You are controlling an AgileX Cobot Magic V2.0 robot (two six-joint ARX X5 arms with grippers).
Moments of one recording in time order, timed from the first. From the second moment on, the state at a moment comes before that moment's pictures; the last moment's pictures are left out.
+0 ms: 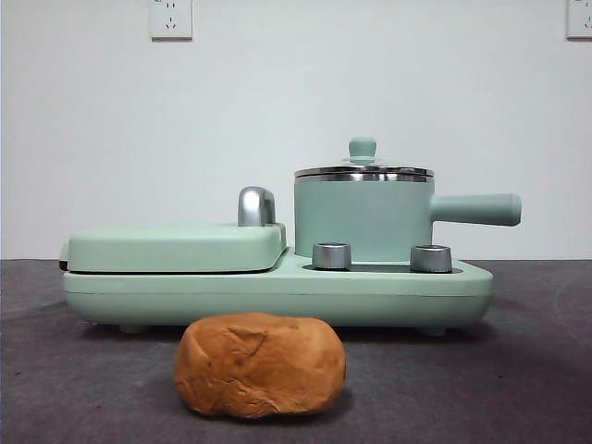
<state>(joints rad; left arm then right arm) -0.07 0.00 0.03 -0.02 0.01 -0.63 0.12 0.01 0.02 0.13 -0.03 0.20</state>
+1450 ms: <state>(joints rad) -0.07 0.34 0.79 -0.28 0.26 -0.55 0.12 0.33 0.72 -0.15 -0.35 0.40</state>
